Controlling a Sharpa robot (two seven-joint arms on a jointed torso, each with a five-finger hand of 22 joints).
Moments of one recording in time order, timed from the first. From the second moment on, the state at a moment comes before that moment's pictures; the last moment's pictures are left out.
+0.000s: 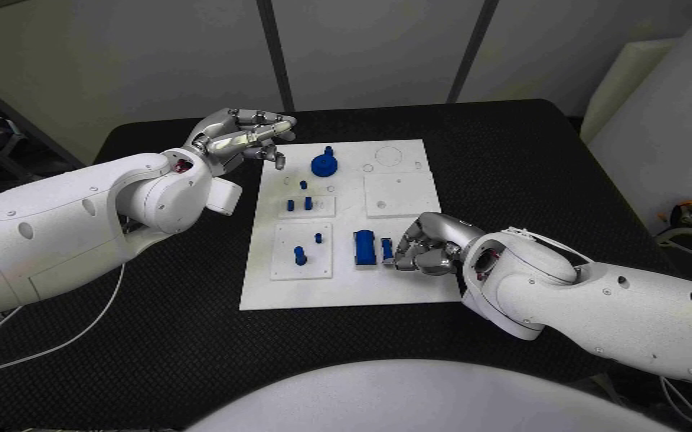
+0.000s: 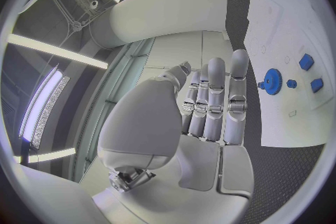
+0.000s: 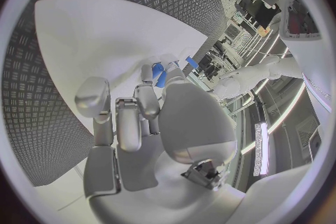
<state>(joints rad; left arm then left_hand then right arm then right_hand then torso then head) 1.13 -0.88 0.01 1.43 -0.10 -0.11 0.28 1.41 -0.10 0.33 0.11 0.16 0.97 0.18 0.18 0.08 1.04 0.10 0.33 0.19 1.15 0.02 0.96 0.49 0.13 1.25 0.12 0.25 1.16 0.83 -0.94 0.06 1.86 -1.41 -0.35 -0.49 1.28 0.00 -0.18 0.27 0.31 1.10 0.06 0.26 0.41 1.40 -0.01 1.16 1.28 1.47 -0.07 1.51 1.31 0.11 1.34 0.04 1.21 1.07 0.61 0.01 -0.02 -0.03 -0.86</state>
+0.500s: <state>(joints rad) 1.13 -0.88 0.01 1.43 -0.10 -0.11 0.28 1.41 -0.10 0.33 0.11 0.16 0.97 0.18 0.18 0.08 1.04 0.10 0.33 0.19 1.15 0.02 0.96 0.49 0.13 1.25 0.12 0.25 1.16 0.83 -0.94 0.06 1.86 -1.41 -0.34 -0.49 1.28 0.00 -0.18 0.27 0.31 1.10 0.06 0.26 0.41 1.40 -0.01 1.16 1.28 1.47 -0.07 1.51 1.31 0.11 1.34 0.04 1.21 1.07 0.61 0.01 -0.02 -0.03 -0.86</state>
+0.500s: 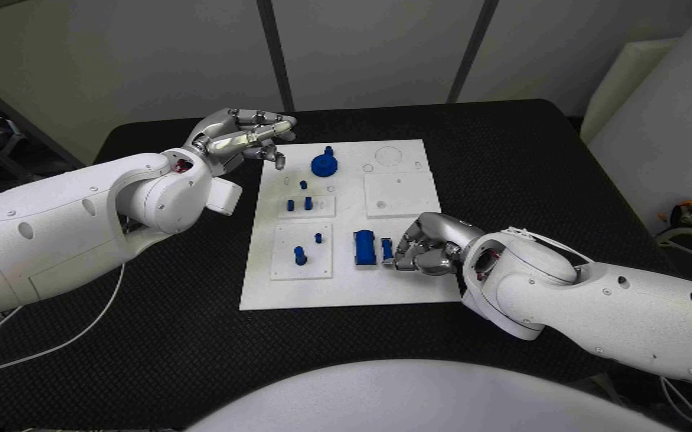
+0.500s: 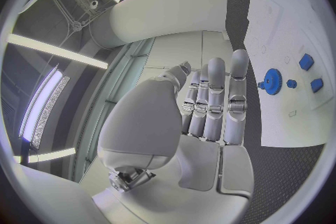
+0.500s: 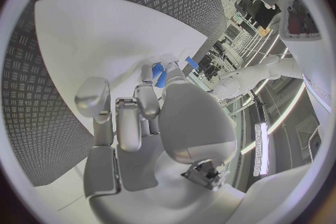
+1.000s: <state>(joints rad) 1.13 -0.88 0.01 1.43 -0.10 -0.11 0.28 1.41 -0.10 0.33 0.11 0.16 0.97 0.18 0.18 0.08 1.04 0.10 0.33 0.19 1.15 0.02 0.96 0.49 0.13 1.25 0.12 0.25 1.16 0.83 -0.94 0.06 1.86 -1.41 -0.34 -0.49 1.28 0.00 -0.18 0.27 0.31 1.10 0.06 0.26 0.41 1.40 -0.01 1.16 1.28 1.47 -0.07 1.51 1.31 0.11 1.34 0.04 1.21 1.07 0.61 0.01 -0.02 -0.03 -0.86</state>
